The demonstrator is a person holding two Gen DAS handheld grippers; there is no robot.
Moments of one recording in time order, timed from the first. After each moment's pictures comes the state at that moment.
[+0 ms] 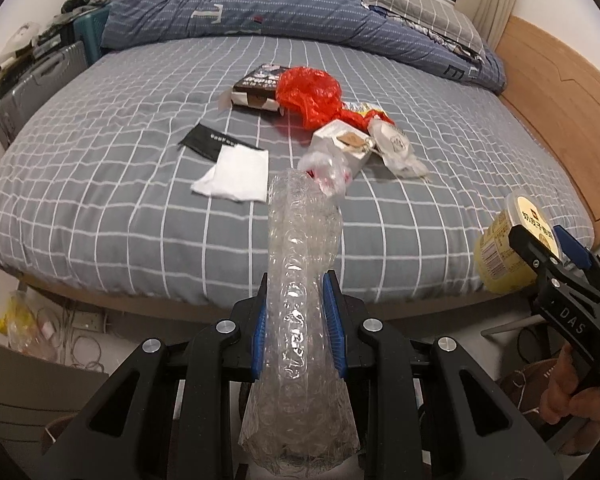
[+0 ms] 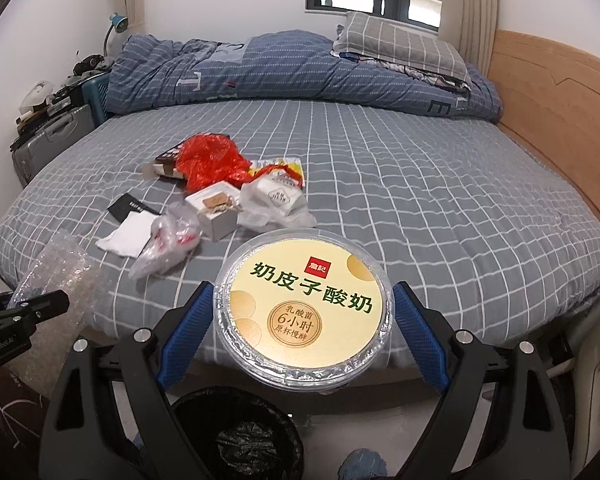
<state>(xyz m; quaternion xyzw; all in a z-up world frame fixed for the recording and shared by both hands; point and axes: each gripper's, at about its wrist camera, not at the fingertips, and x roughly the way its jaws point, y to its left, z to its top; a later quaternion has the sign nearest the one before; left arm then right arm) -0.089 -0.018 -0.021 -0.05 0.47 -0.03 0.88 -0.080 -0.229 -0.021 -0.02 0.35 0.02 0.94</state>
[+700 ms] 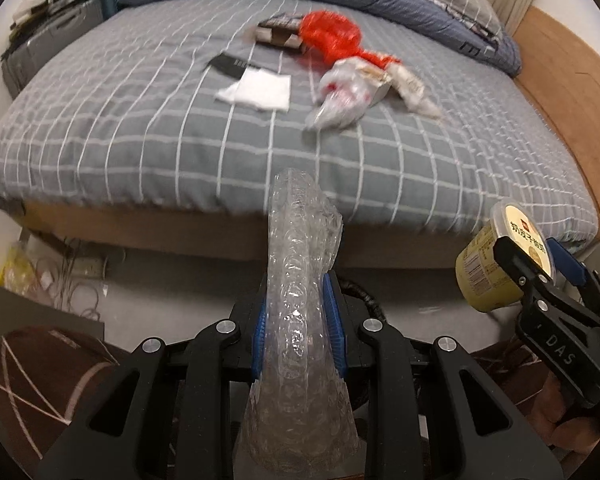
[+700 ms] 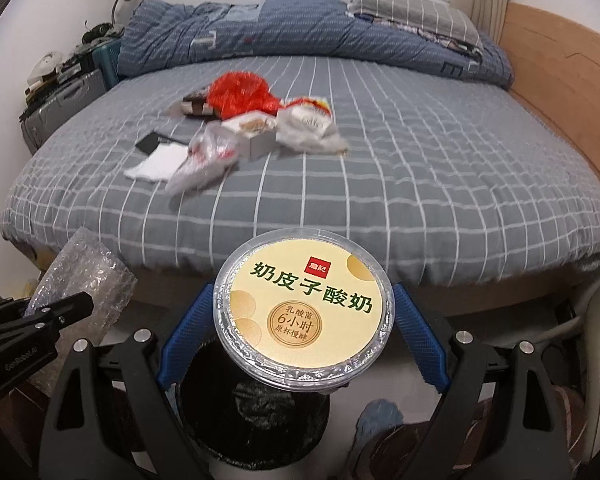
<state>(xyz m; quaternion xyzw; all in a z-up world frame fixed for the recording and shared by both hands) -0.147 -0.007 -0.062 -0.07 0.53 -0.01 0.85 -0.134 -0.194 -0.062 -0.02 0.42 0.03 0.91</state>
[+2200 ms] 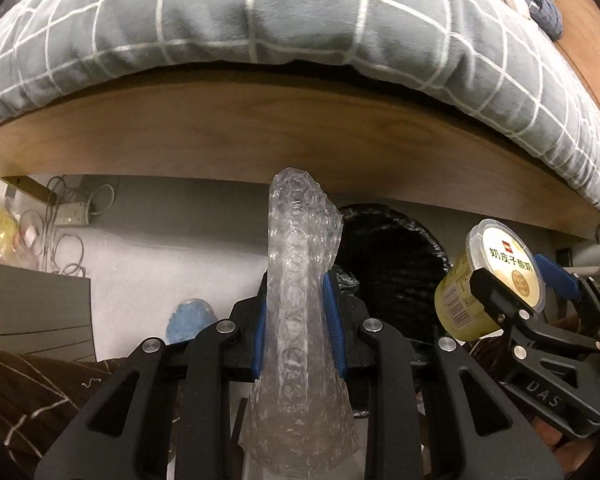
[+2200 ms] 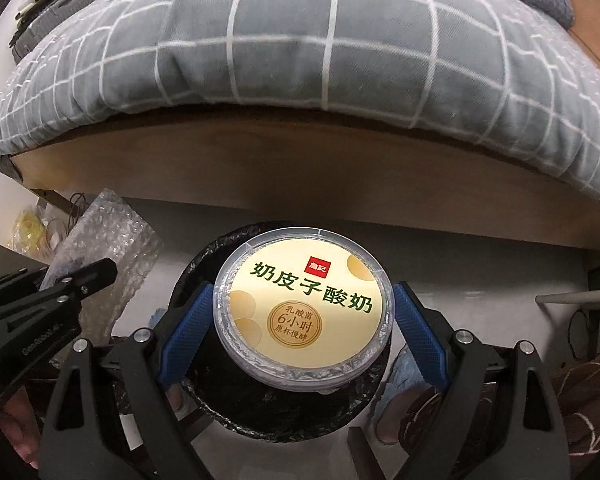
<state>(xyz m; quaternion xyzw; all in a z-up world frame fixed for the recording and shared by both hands) -0.129 0.028 -0.219 -0.08 0.62 0.00 0.78 -0.097 -0.137 -0.233 -0.03 0.57 0.07 0.82</state>
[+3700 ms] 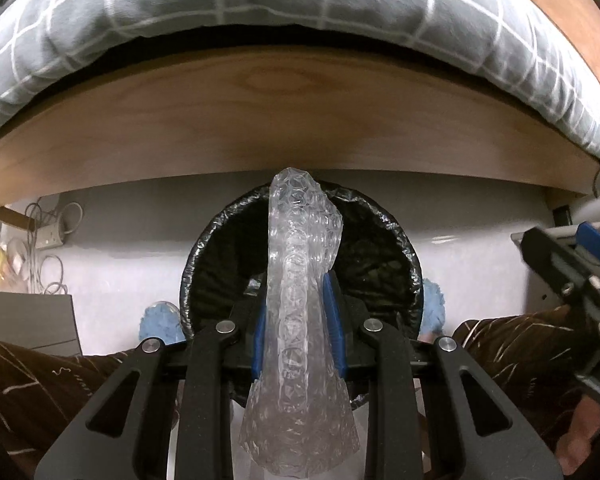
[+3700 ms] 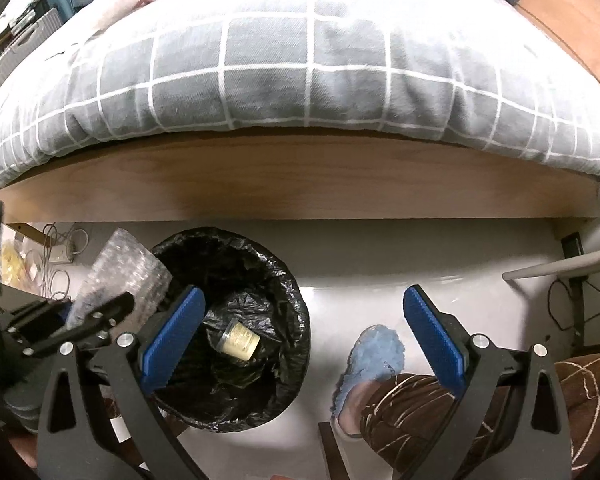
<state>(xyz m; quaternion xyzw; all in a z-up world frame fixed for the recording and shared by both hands) -0.127 -0.070 -0.242 -0.02 0.63 -0.04 0.78 -0.114 -0.233 -0.204 -0.01 0.55 -0.01 0.83</state>
